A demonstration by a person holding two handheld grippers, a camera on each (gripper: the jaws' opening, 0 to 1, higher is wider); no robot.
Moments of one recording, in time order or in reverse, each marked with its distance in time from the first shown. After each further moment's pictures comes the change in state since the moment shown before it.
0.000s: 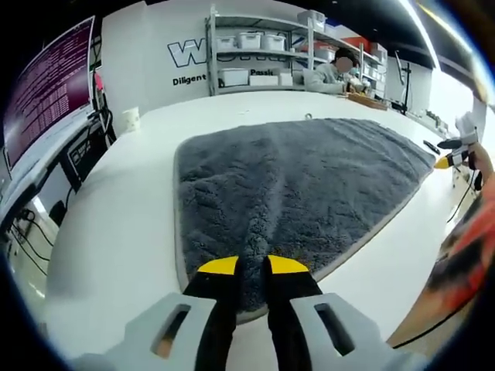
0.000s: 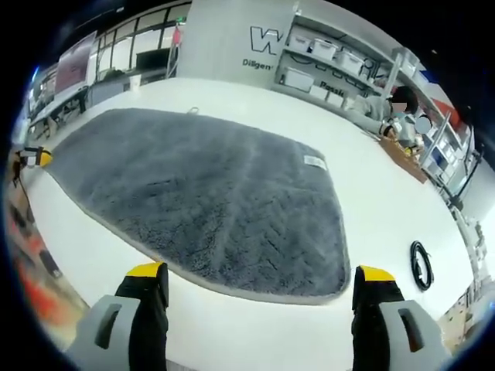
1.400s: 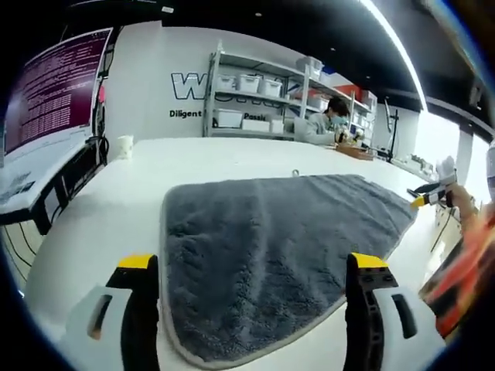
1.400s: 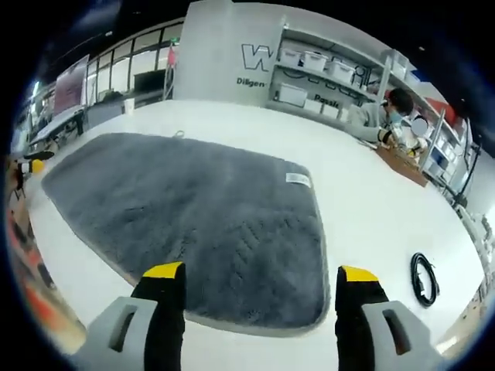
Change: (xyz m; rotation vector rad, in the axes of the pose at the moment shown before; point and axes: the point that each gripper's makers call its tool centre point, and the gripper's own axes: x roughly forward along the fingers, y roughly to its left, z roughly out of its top) left arm -0.002 -0.009 0.075 -0.109 -0.305 -0.123; right arm 0.020 -0.038 0.031 0.041 -0.133 0.039
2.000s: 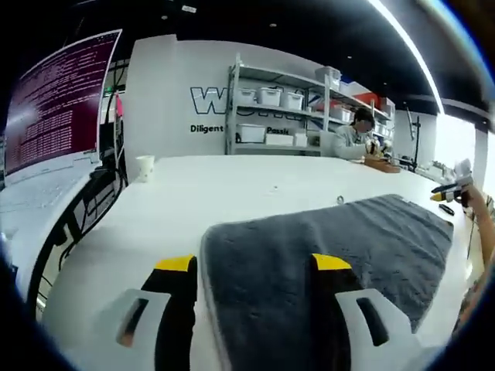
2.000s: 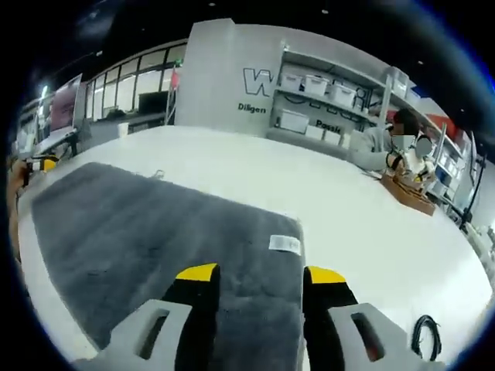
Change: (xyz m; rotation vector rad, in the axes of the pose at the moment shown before) left arm 0.068 0.080 0.044 0.022 -0.040 0.149; right arm 0.072 -0.039 0.084 -0.027 -0.153 0.035
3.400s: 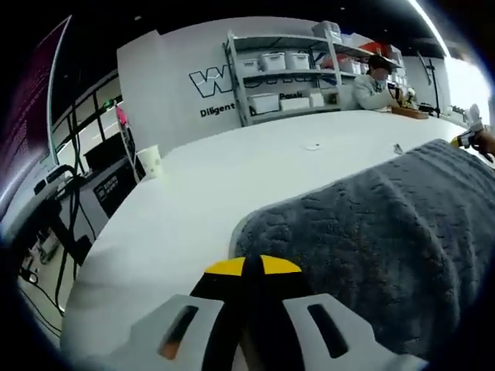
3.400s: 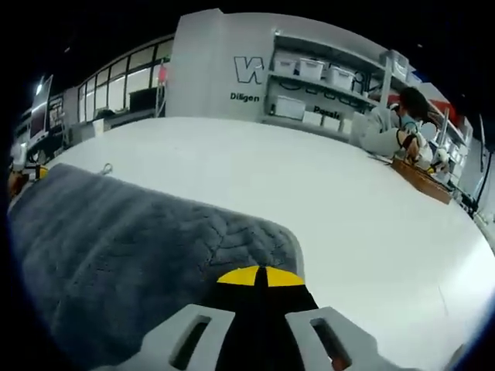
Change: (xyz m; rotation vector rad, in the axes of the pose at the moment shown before) left arm 0.089 0.035 -0.033 0.214 0.142 0.161; right arm 0.123 -0.040 -0.026 0.074 0.061 -0.033
